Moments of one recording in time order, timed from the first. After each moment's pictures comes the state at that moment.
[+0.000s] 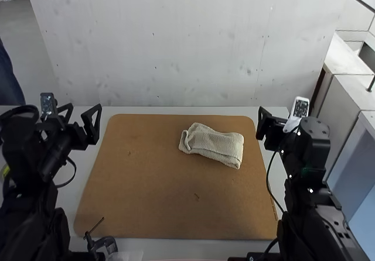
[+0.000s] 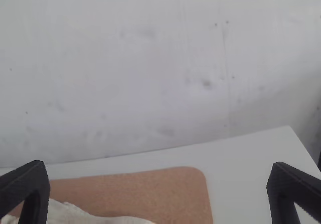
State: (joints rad) left arm 0.23 0.22 0.02 0.25 0.41 -0.17; right arm -0.04 0.36 0.03 0.26 -0.07 0.17
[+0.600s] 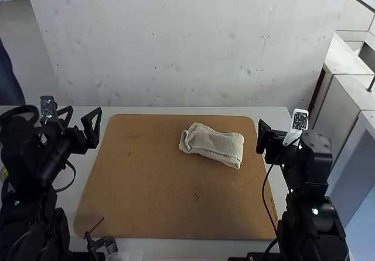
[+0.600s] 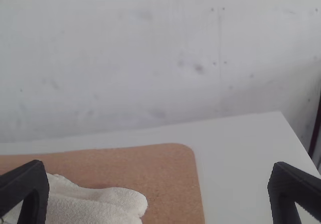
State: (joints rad) left arm 0.23 0.13 0.02 0.14 0.41 -0.16; right arm -0.03 0.02 0.02 -0.12 -0.06 0.11
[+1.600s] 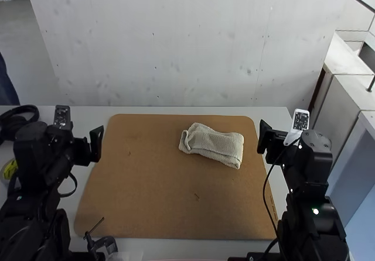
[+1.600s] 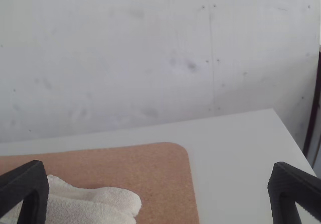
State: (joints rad) left arm 0.12 0.20 0.02 -0.01 0.19 0.07; right arm -0.03 0.02 0.02 -0.12 -0.04 0.11
